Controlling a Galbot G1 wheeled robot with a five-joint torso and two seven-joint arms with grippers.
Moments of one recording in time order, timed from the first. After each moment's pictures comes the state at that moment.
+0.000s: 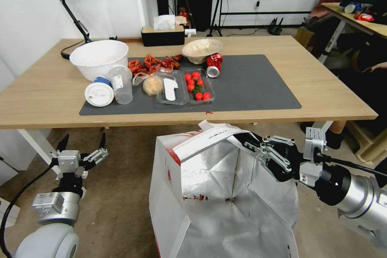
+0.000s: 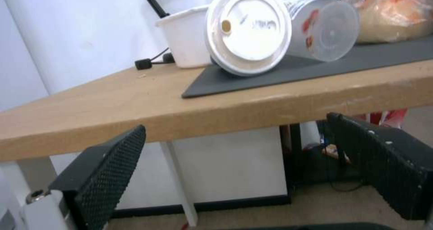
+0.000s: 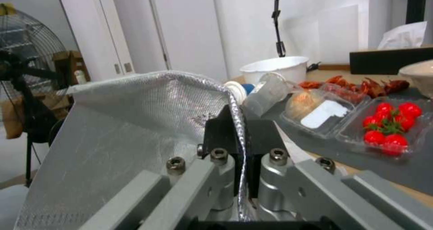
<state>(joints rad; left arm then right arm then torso) 1.72 -1.22 -0.75 -2.18 -0.28 -0.06 -0.15 -1.78 0.65 0.91 2.50 1.16 -0.13 -0.47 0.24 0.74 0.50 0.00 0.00</state>
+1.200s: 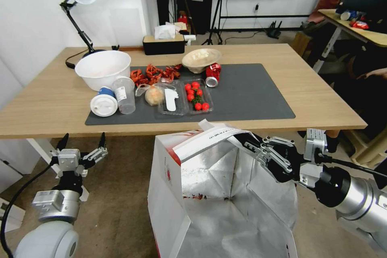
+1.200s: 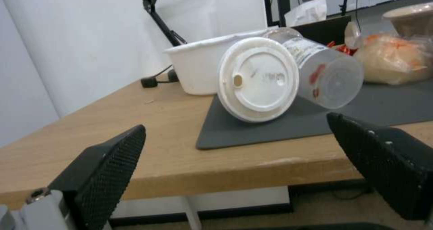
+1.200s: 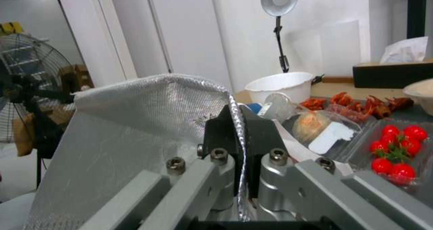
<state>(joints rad) 1.70 -1.21 -0.75 -2.17 -0.28 -0.05 -0.15 -1.78 0.67 0.89 2.50 1.18 -0.13 -0.47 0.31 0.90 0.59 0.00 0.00</state>
